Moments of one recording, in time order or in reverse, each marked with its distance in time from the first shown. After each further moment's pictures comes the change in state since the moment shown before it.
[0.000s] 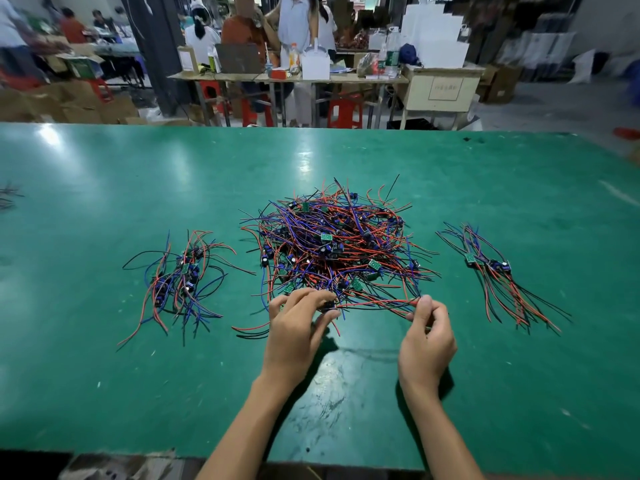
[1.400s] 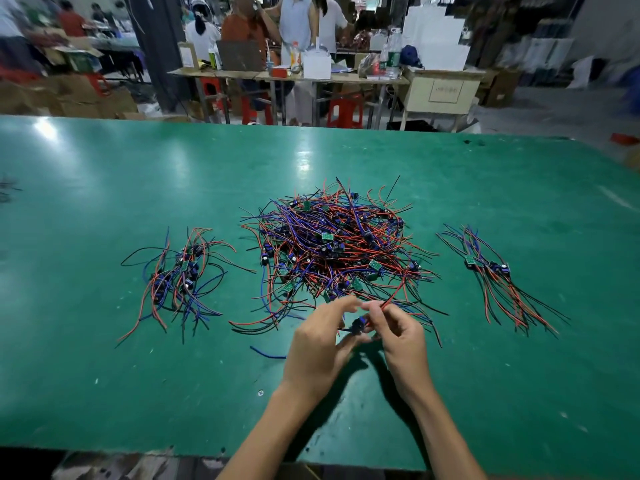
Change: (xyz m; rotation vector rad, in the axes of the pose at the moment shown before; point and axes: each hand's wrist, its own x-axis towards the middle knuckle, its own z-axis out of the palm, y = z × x) left_hand -0.006 0.032 0.007 -0.250 -0.094 0.032; right_hand -0.007 0.003 0.003 0.375 -0.644 0.101
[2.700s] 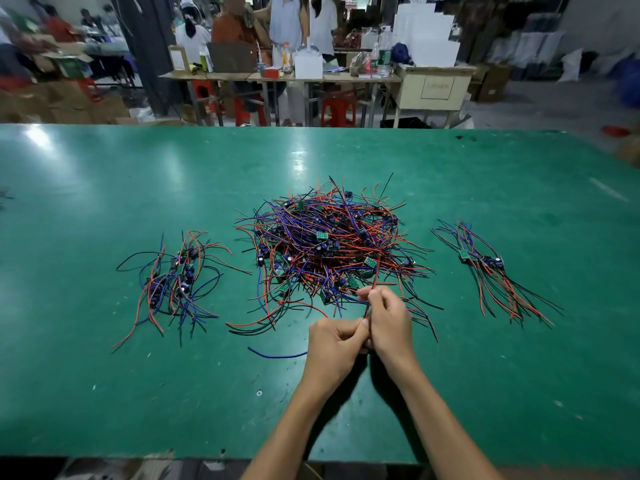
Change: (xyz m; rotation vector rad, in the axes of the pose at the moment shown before) left_hand 0.003 0.013 0.031 -0.535 -0.134 -0.667; right_hand 0.028 0.003 0.016 -0.325 0.171 0.113
